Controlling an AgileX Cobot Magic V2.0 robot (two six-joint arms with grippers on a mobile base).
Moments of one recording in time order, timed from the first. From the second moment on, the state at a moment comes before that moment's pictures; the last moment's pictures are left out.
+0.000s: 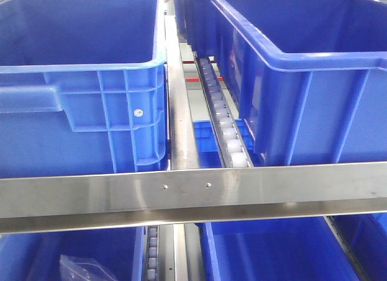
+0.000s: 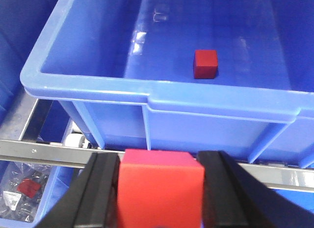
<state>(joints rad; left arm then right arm) -0.06 -0.01 0.01 -0.09 0.00 0.14 0.24 0.68 -0.48 -0.17 0.30 0.23</state>
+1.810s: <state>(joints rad) -0.06 -0.01 0.01 -0.09 0.00 0.14 0.17 1.52 -1.16 -0.18 0.13 0.23</state>
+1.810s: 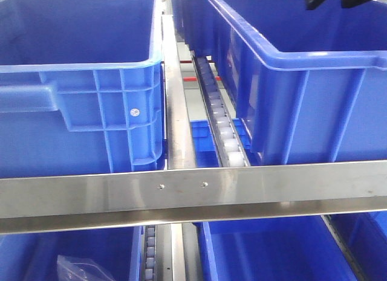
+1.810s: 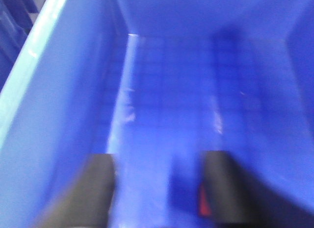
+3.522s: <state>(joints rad) -0.06 -0.01 0.01 -0.09 0.00 0.14 0.15 0.80 -0.48 -0.18 -0.08 0.23</state>
